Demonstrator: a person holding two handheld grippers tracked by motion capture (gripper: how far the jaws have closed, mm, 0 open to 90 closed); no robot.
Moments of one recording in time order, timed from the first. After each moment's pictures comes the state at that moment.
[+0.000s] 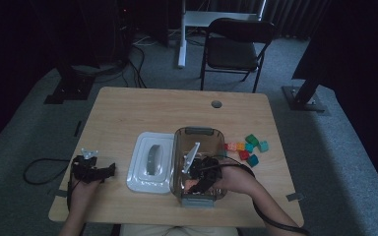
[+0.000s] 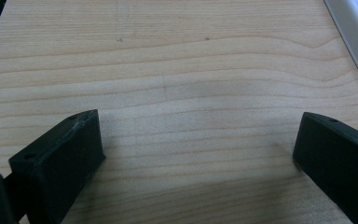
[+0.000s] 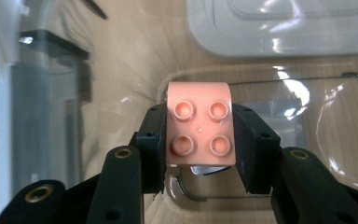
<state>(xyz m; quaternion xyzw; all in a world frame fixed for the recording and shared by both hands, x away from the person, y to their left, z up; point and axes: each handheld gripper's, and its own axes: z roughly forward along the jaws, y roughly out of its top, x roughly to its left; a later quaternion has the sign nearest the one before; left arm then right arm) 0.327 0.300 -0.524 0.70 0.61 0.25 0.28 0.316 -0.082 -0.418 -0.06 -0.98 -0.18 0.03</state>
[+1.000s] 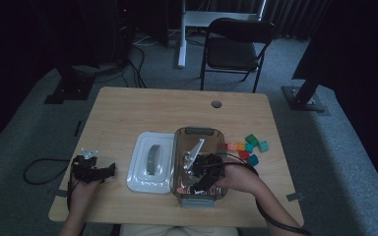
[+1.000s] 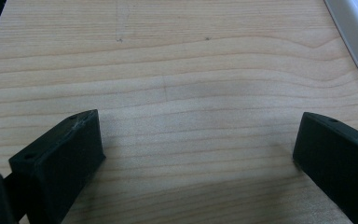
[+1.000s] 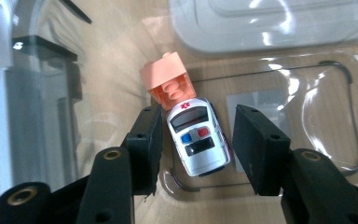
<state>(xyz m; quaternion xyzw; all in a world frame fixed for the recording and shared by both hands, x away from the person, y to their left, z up) 0.327 0.300 -0.524 0.70 0.61 0.25 0.28 0.317 -0.091 -0.408 -0.09 -0.98 -0.19 0.01</state>
